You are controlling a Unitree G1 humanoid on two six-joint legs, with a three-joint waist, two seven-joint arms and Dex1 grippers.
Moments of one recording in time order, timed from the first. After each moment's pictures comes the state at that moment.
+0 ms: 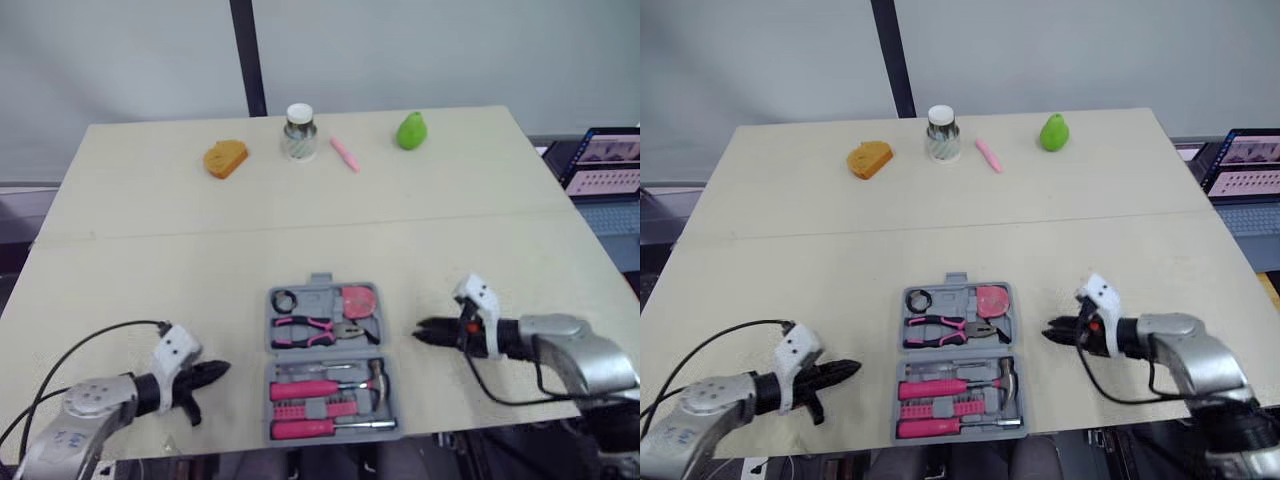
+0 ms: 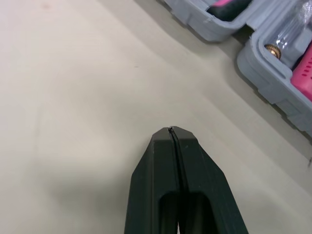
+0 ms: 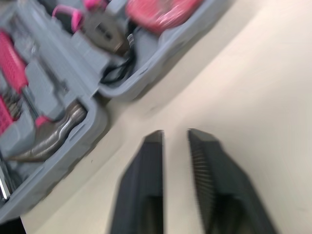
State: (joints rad) left arm 0.28 0.71 0.16 -0.34 -0.36 0.52 -0.79; right arm -0.25 -0.77 0.01 -0.04 0.46 0.77 1.04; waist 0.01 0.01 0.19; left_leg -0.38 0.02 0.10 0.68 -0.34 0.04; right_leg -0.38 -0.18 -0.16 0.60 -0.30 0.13
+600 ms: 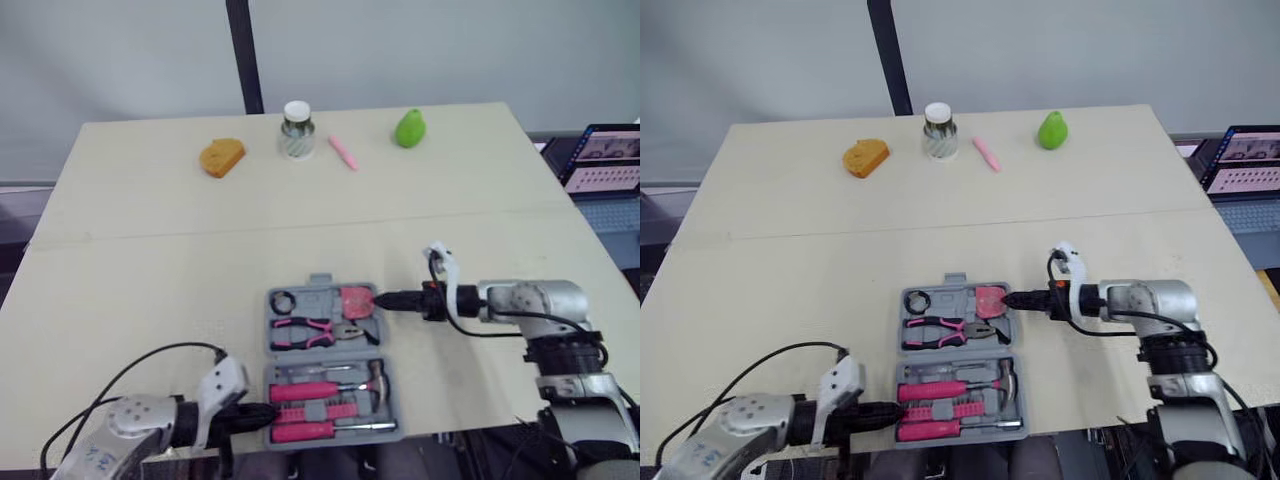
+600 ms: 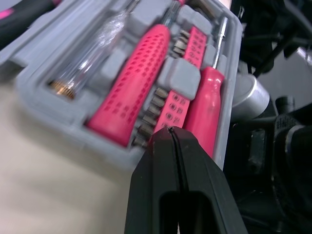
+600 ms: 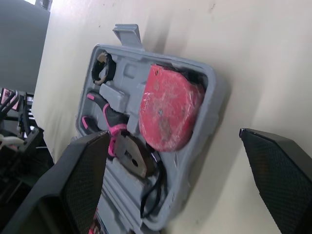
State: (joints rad) left arm 0.31 0.73 -0.12 -0.49 -0.33 0.52 -0.86; right arm -0.59 -0.53 0.00 0.25 0.59 1.22 0.89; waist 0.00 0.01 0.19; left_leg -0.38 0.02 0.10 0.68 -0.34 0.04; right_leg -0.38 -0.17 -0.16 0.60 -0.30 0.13
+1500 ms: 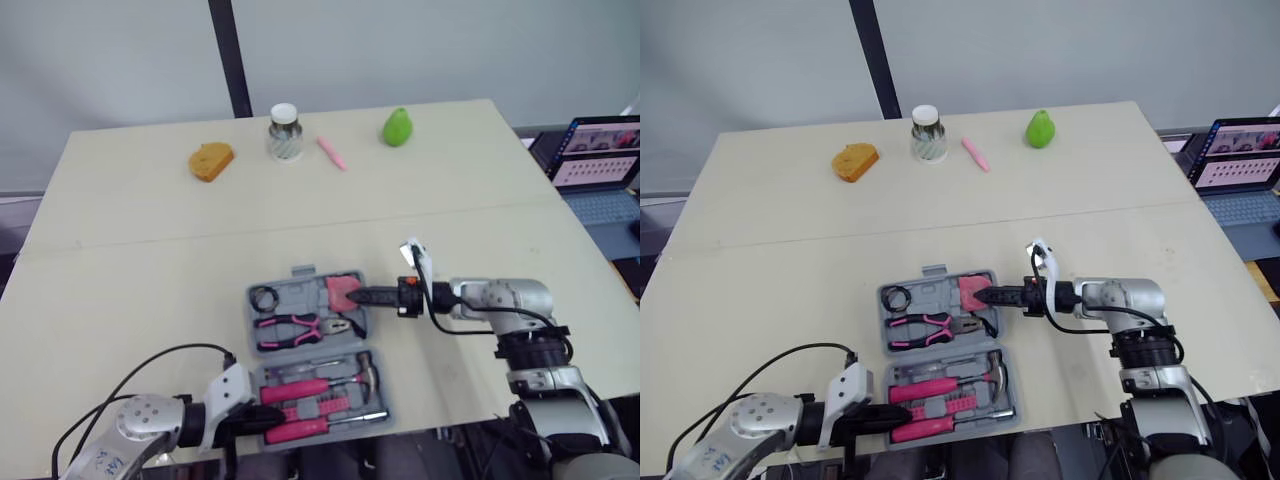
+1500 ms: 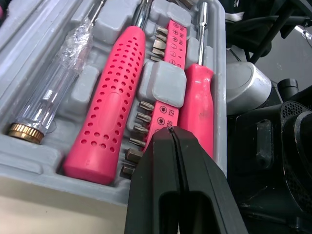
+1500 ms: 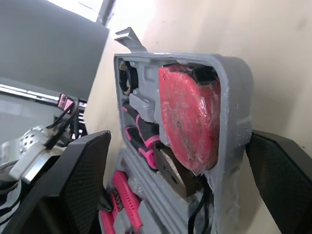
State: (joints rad) left arm 0.31 0.75 -0.16 -0.42 -0.31 0.39 -0.87; right arm -0.60 -0.46 0.02 0.22 0.62 1.16 1.04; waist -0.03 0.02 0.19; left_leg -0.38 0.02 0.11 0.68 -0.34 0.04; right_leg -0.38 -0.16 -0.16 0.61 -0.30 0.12
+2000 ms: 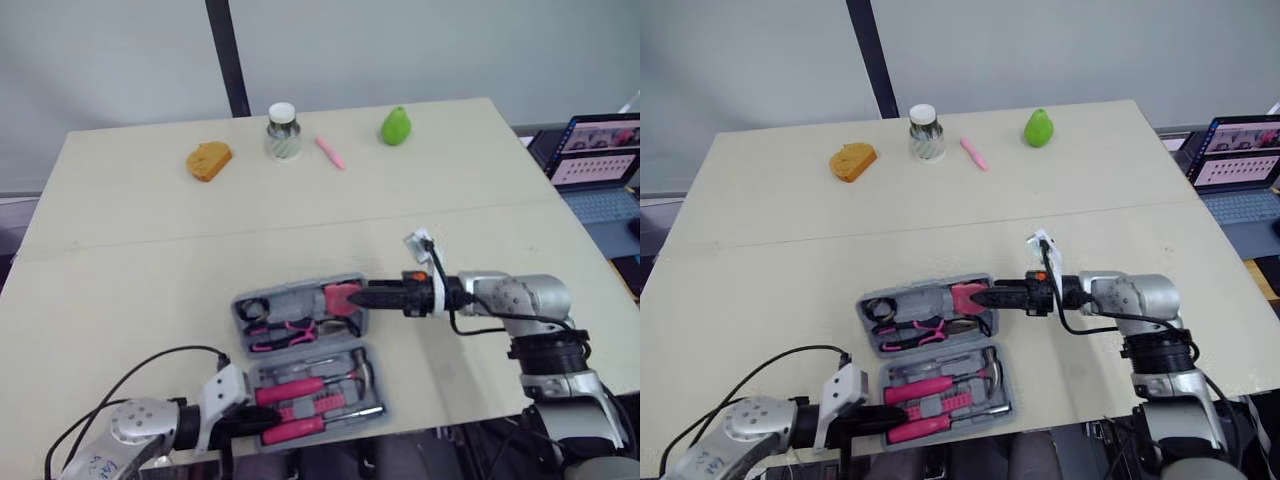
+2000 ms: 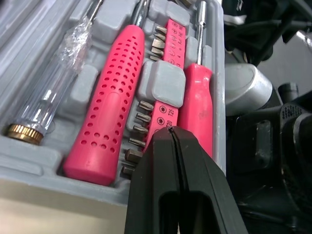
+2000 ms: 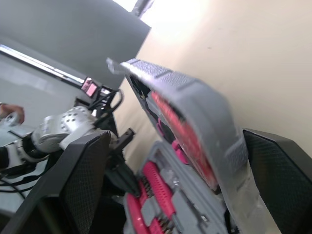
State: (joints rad) left arm 0.37 0.75 -0.08 -0.44 -0.37 0.45 -0.86; right arm -0.59 -0.51 0.02 0.06 0.73 1.18 1.13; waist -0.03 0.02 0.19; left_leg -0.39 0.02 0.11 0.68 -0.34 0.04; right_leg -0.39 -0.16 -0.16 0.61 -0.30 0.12
